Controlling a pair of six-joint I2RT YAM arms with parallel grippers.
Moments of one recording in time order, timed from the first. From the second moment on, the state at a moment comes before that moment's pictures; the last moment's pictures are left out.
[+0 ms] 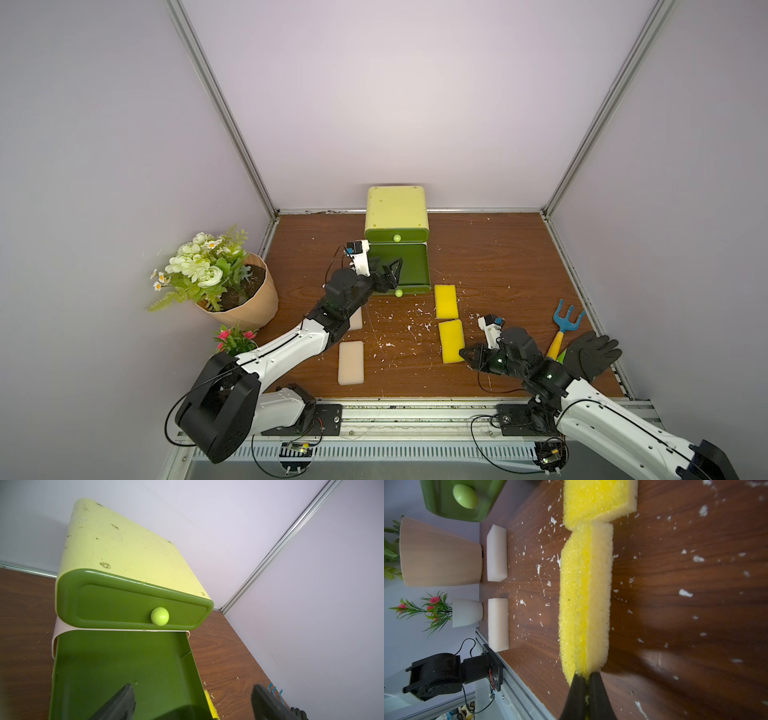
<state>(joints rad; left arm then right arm) -0.56 1.23 0.59 0.56 0.04 -0.55 0.69 0.63 0.15 -0.18 -0.25 0.91</state>
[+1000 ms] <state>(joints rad) -0.56 1.24 0.59 0.56 0.04 -0.55 0.69 0.65 0.20 -0.32 -0.23 0.85</state>
